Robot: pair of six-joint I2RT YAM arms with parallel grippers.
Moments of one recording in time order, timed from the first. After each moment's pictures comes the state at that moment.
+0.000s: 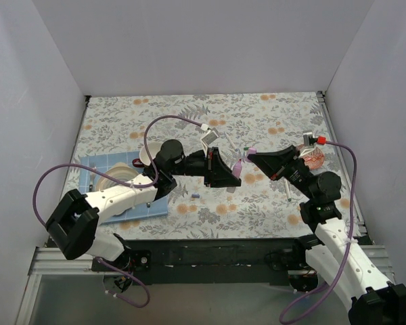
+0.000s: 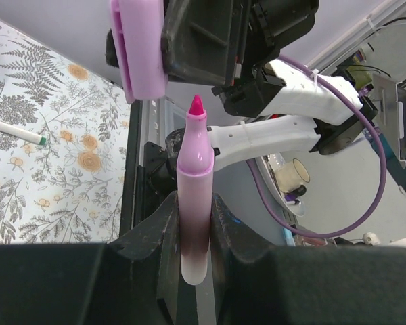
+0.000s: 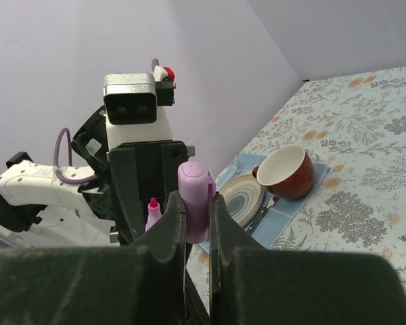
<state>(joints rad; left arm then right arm) -0.80 1.40 0.85 0.66 0.85 -0.78 0.30 0.68 0.40 0.65 -0.60 0.97</state>
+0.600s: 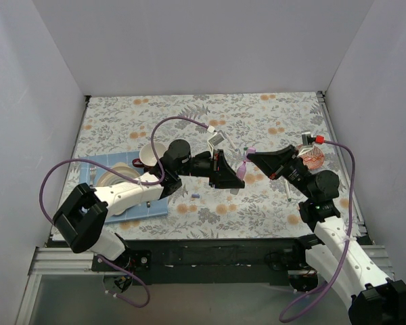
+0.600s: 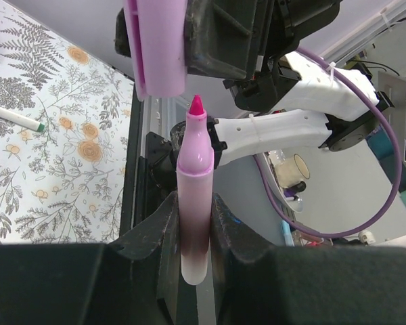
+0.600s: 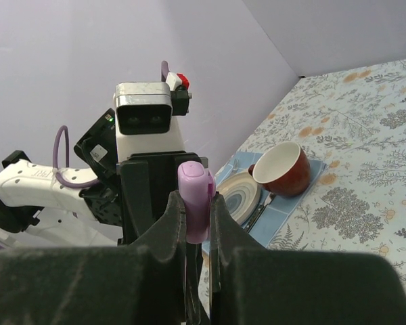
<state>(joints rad) -0.82 1.47 0.88 0.65 0.85 -0.77 0.30 0.70 0.40 0.66 -0.59 0.97</state>
